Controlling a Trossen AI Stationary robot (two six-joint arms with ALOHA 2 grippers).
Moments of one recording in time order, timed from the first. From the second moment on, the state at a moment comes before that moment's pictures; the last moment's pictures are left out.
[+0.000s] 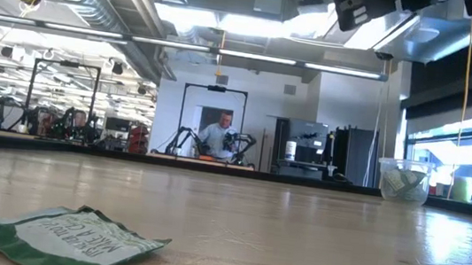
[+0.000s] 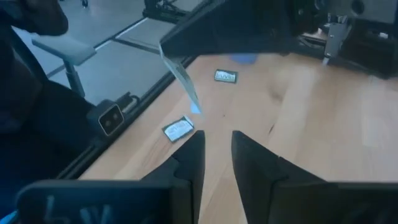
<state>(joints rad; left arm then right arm) -0.23 1.70 1.15 0.23 0.44 0.40 0.29 1.31 0.77 0.13 -0.19 -0.08</state>
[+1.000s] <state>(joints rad) -0.15 1.70 1.15 0.33 0.44 0.45 0.30 1.31 0.77 0.18 -0.19 0.00</state>
